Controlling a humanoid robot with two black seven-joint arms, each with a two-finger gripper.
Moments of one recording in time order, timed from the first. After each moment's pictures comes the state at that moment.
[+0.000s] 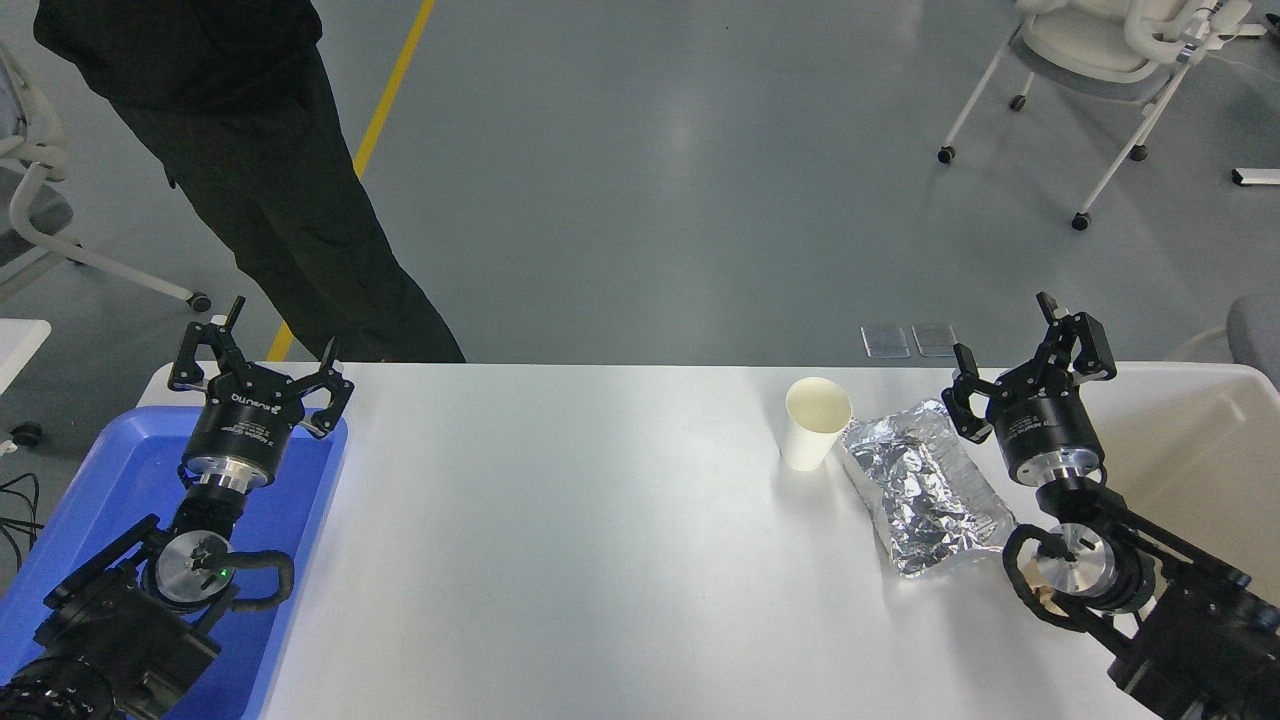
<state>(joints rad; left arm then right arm) -0.53 0.26 -0.95 -0.46 -0.10 -0.70 -0.39 0.48 -0.39 0.62 0.85 0.07 0.14 0.63</state>
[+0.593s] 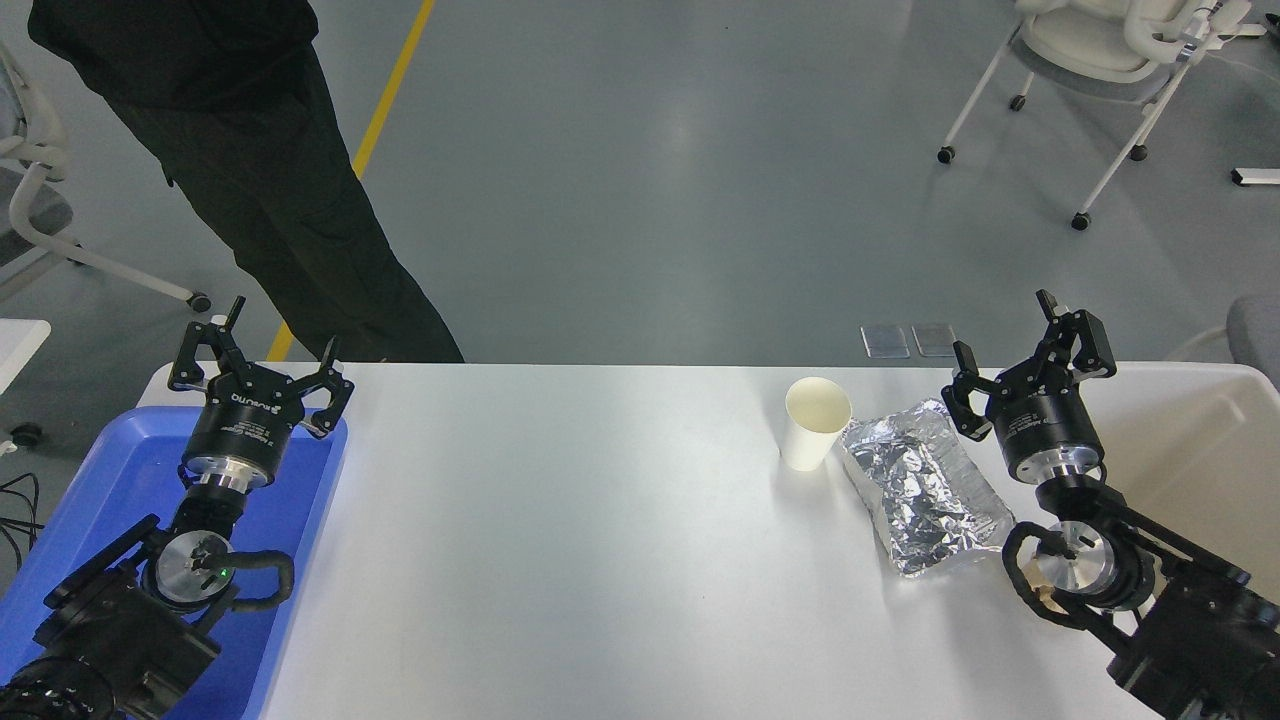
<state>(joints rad) -0.53 0.26 -0.95 -0.46 -0.10 -0.70 -0.39 0.48 -0.39 0.62 0.84 0.08 0.14 0.63</state>
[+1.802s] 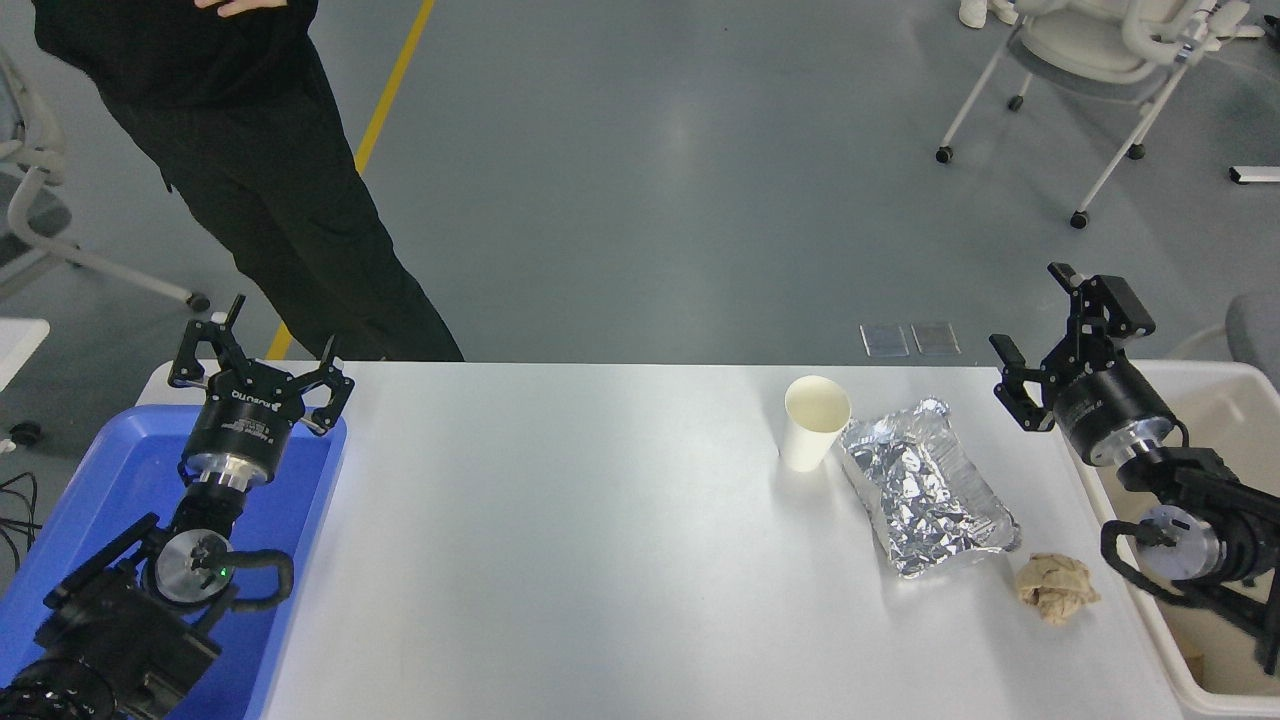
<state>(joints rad) -0.53 0.26 -0.95 -0.46 -0.10 -0.70 -0.39 0.86 -0.70 -0.11 0.94 0.09 0.14 0.63</state>
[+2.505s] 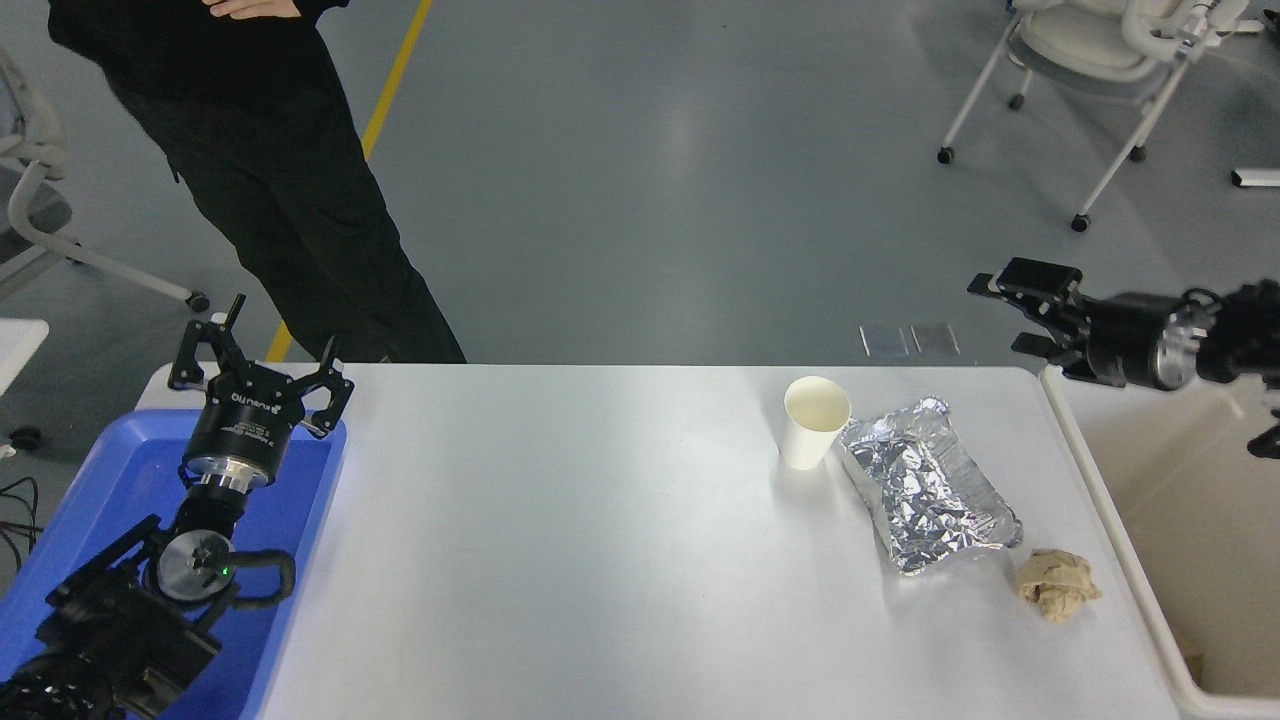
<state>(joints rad) -0.53 0.26 -0.95 -0.46 -0.10 -0.70 -0.39 1.81 -0.47 -1.40 1.15 0.06 0.32 0.63</state>
